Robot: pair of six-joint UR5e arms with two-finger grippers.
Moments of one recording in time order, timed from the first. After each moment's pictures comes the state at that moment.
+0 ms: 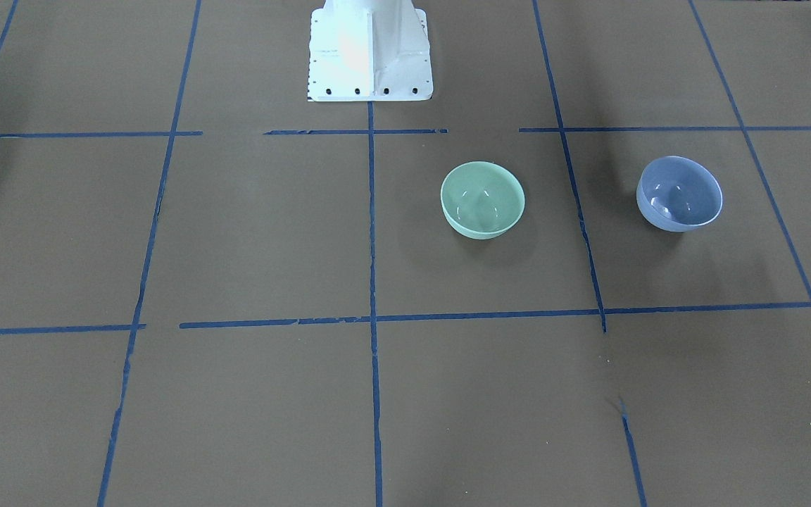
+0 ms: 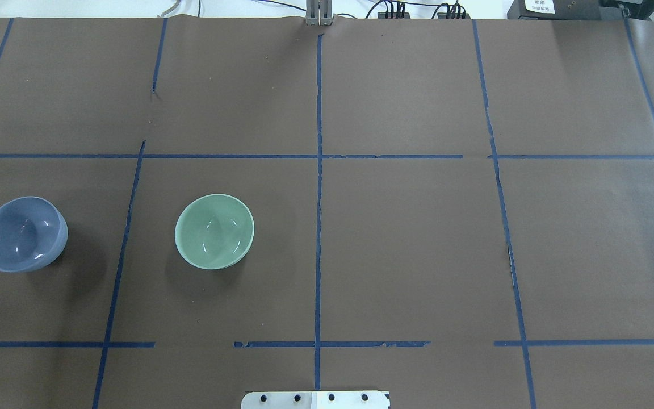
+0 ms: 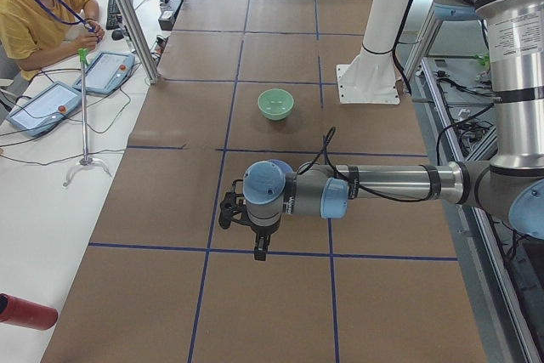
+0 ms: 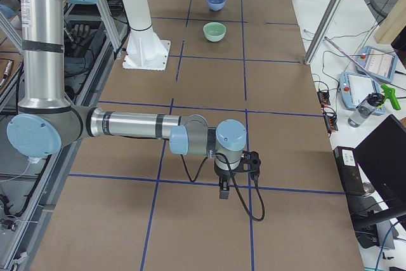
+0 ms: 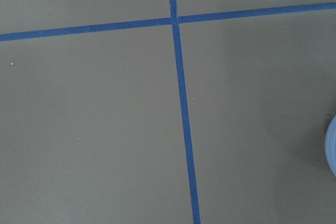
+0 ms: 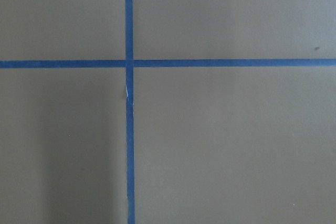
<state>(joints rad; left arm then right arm) -1.56 -1.36 -1.75 -1.67 -2.40 0.05 1.58 -1.63 1.62 -1.55 2.27 0.03</state>
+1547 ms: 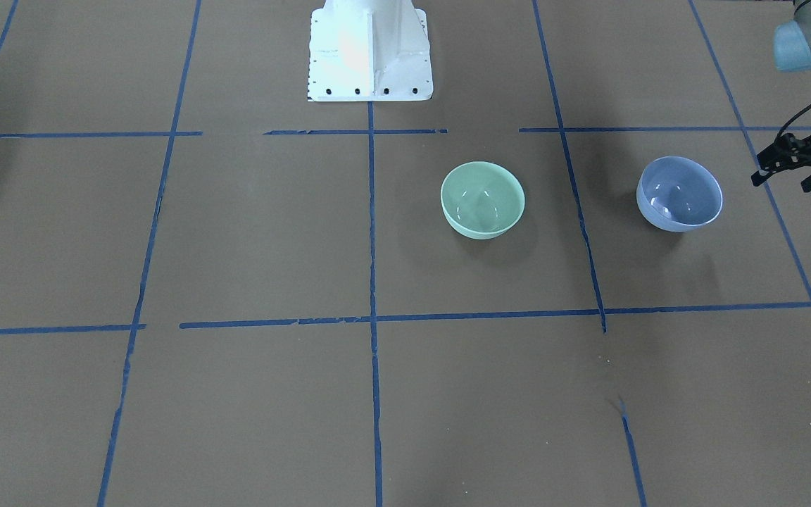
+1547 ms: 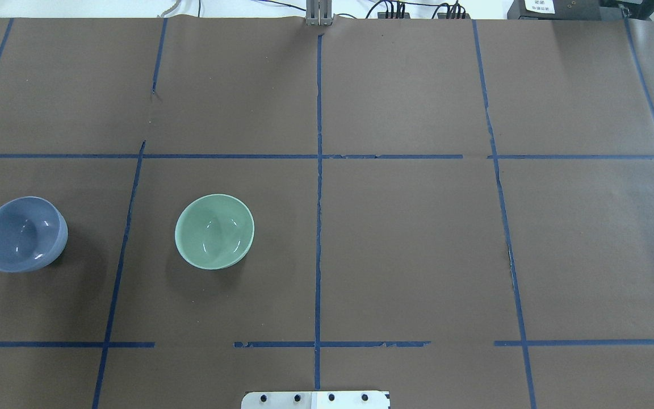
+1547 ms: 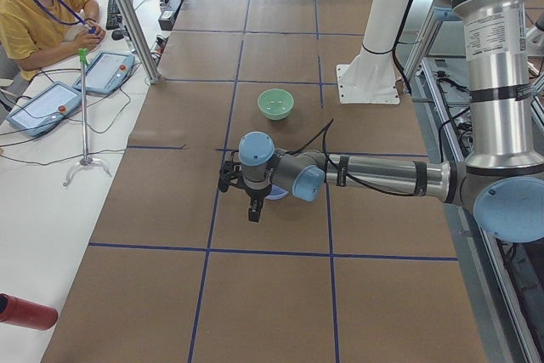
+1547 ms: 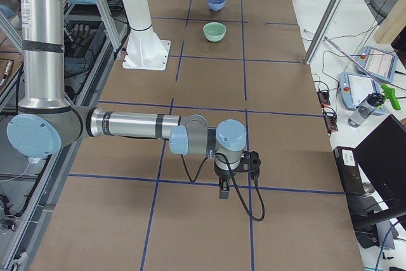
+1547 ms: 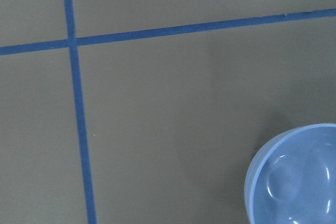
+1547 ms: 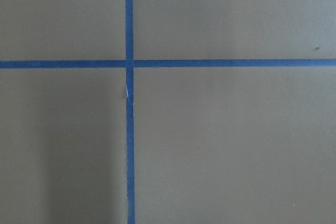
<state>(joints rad) -1.16 -1.39 -1.75 -2.09 -2.30 -0.55 1.58 -1.63 1.62 -1.55 2.28 0.03</state>
